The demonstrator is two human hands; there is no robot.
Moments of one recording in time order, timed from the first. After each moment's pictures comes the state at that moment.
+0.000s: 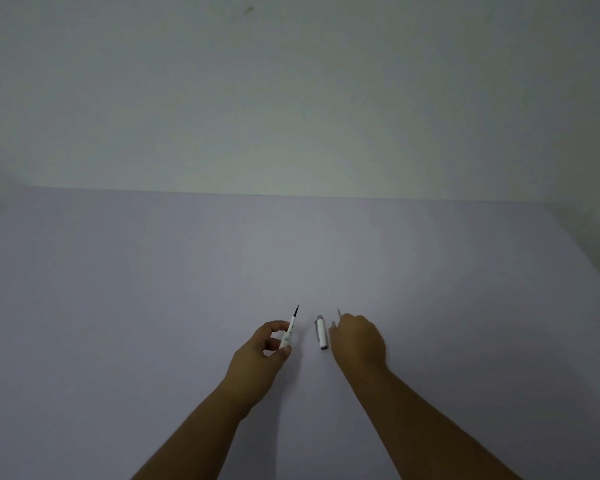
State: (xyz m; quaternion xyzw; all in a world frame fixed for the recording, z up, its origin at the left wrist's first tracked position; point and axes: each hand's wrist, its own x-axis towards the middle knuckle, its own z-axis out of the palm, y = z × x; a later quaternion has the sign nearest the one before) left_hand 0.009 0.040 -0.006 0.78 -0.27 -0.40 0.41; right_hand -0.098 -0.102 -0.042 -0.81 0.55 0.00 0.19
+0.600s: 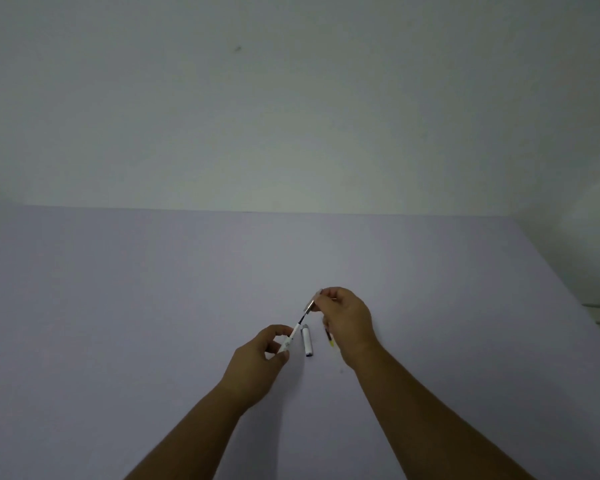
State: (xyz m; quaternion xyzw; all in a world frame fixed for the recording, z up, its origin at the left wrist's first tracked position) left_hand -0.003 0.029 0.018 0.79 -0.34 -0.37 0.35; right_hand -0.104 -0.102 0.037 -0.60 0.49 -0.25 0.58
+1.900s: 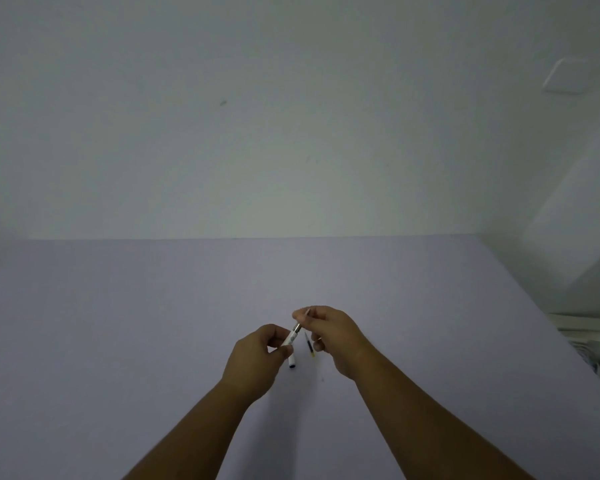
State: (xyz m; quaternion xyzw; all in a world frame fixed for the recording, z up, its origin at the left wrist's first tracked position) left_hand -0.038 0.018 0.073 0.80 -0.38 -0.28 0.38; right_hand -0.142 -0.095 0.075 -0.60 0.41 -0.16 0.67
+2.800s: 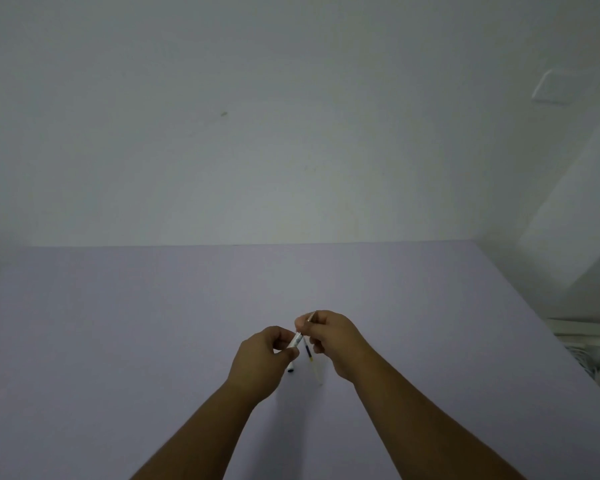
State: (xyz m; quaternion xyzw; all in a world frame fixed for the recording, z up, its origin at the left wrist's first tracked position) left_hand -0.048 0.013 0.081 0.80 -0.36 -0.28 0.38; right_hand -0.151 -0.093 0.084 -0.61 0.39 -0.15 0.67
